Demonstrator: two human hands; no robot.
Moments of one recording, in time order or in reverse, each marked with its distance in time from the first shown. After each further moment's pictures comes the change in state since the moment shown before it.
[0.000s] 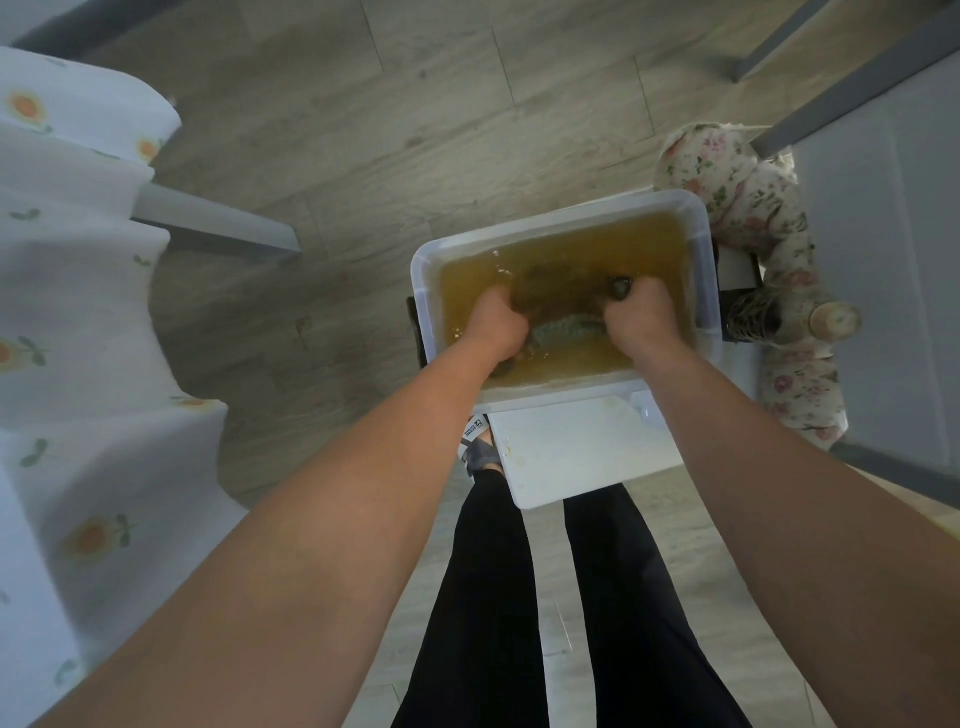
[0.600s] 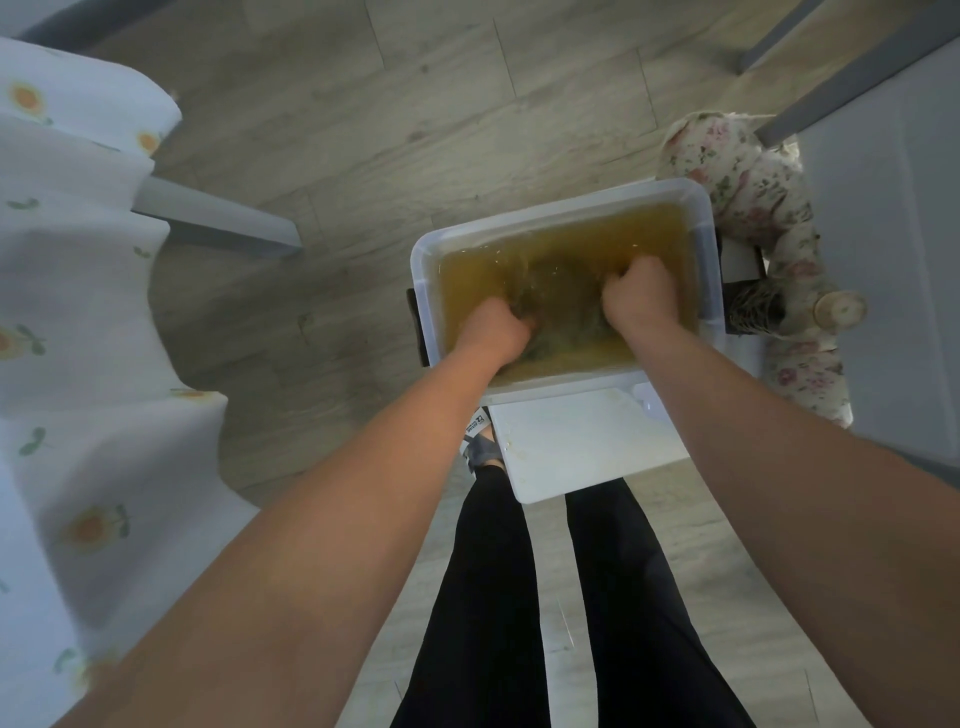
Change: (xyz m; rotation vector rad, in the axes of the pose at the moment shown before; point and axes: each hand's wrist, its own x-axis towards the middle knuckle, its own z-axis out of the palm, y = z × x) left_hand -0.012 -0.008 0.002 0.225 -0.006 0.012; right_hand 0.001 -0.010 0.000 -0.104 0.047 -0.071
